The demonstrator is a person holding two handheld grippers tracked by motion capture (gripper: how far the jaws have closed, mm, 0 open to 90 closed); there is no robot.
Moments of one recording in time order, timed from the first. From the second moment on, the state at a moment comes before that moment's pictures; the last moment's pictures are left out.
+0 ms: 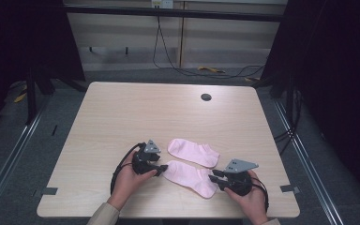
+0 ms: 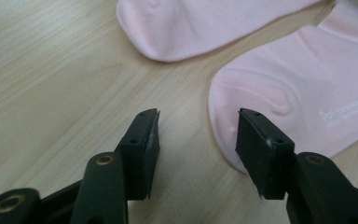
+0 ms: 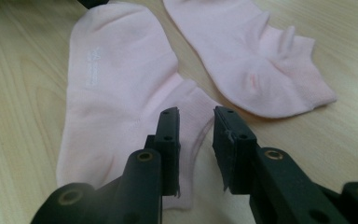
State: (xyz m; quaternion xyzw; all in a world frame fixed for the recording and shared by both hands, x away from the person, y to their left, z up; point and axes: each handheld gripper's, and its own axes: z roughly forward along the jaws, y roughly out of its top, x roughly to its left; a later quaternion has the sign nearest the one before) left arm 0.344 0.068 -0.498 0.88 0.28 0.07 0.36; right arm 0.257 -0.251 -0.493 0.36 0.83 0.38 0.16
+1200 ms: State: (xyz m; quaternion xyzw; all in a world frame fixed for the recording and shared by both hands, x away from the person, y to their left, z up) left arm 0.334 0.058 -0.492 0.90 0.26 0.04 0.35; right arm 0.250 -0.242 -0.495 0.40 0.82 0.38 0.15
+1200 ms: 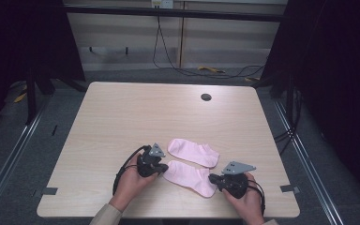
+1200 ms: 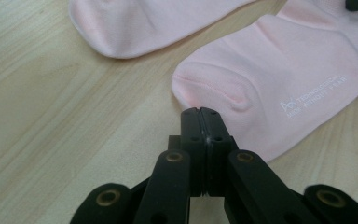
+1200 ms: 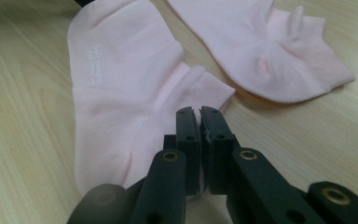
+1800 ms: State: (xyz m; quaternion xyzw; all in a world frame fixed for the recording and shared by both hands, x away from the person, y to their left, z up) left arm 0.347 0.070 -0.460 0.88 0.27 0.04 0.39; right arm 0.256 -0.248 -0.468 0.39 0.79 0.45 0.16
